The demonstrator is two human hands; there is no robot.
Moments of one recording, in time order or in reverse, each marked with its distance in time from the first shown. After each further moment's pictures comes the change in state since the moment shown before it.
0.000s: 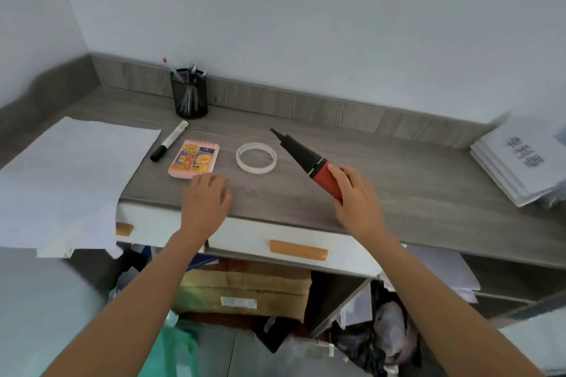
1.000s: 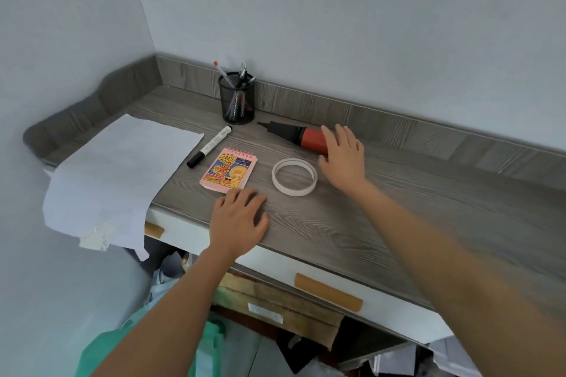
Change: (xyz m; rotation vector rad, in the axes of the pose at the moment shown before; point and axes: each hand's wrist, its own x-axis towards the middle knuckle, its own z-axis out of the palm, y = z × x) left_hand 0.016 -0.004 0.024 0.315 -0.020 0.021; right_hand 0.172 -0.033 0.073 0.078 -0.127 -0.105
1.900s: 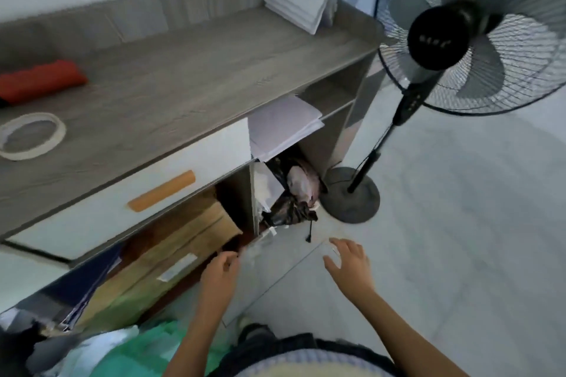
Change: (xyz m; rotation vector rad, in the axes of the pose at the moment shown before) left_hand -0.230 0.111 0.060 -0.711 -0.898 0.029; right_hand -0.539 -0.043 0.027 0.248 0.027 1.294
